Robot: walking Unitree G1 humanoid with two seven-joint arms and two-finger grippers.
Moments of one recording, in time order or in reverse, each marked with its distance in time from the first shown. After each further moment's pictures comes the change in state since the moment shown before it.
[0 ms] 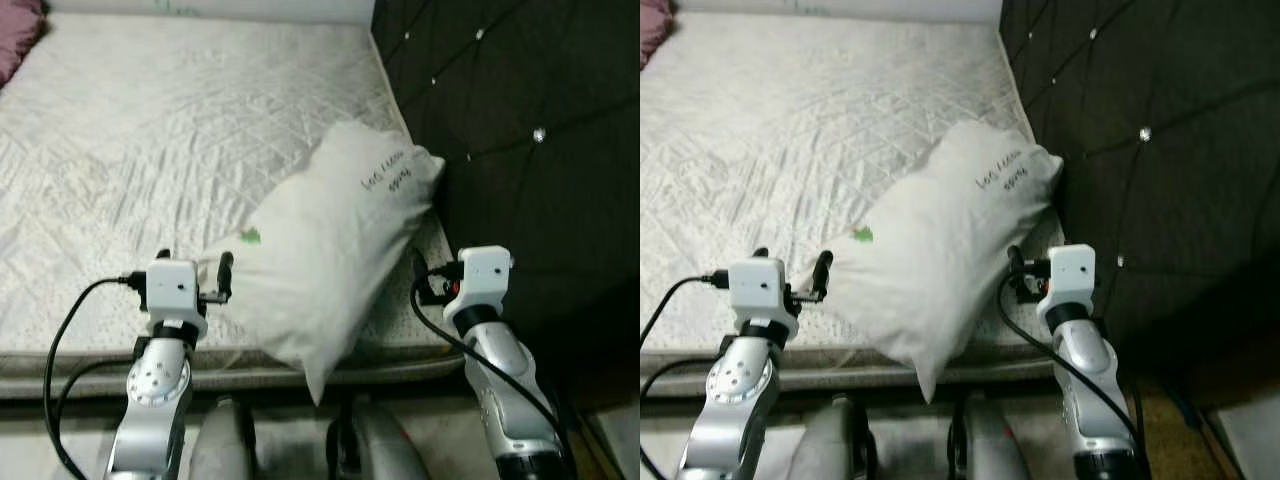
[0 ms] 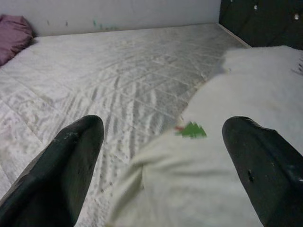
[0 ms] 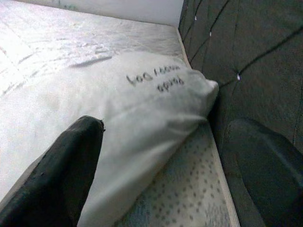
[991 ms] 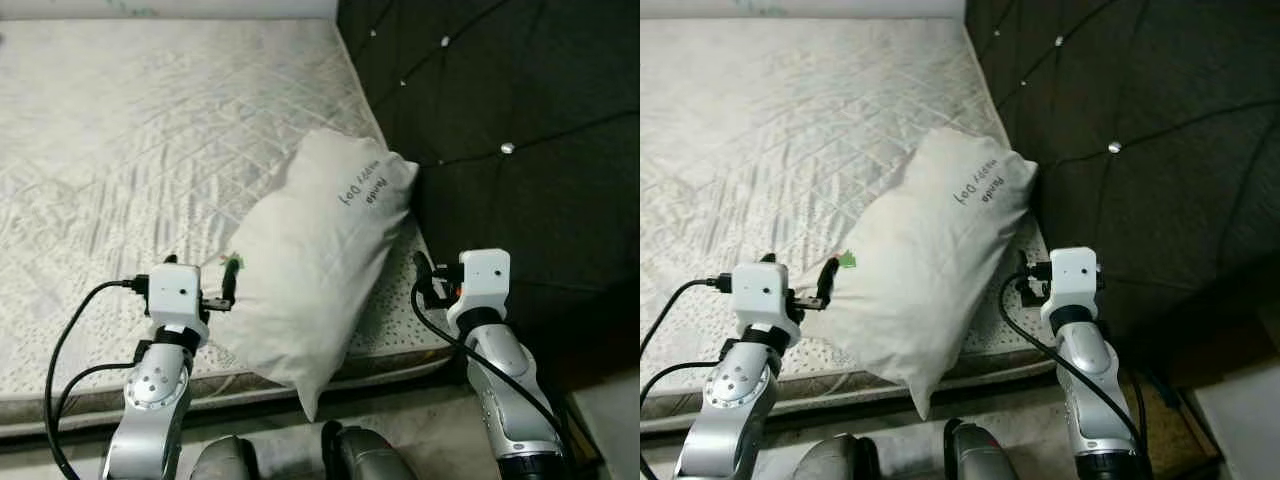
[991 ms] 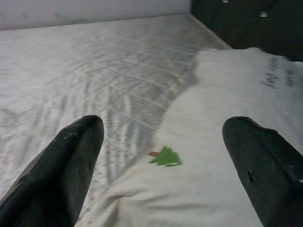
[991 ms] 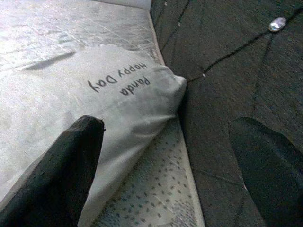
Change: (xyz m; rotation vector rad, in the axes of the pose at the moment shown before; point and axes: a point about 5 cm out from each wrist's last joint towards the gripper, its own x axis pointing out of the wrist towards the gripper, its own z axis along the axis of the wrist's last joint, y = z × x) left arm -0.006 0.000 -0.004 -0.014 0.037 -0.037; right arm -0.002 -0.005 -0.006 -0.037 0.042 -0.050
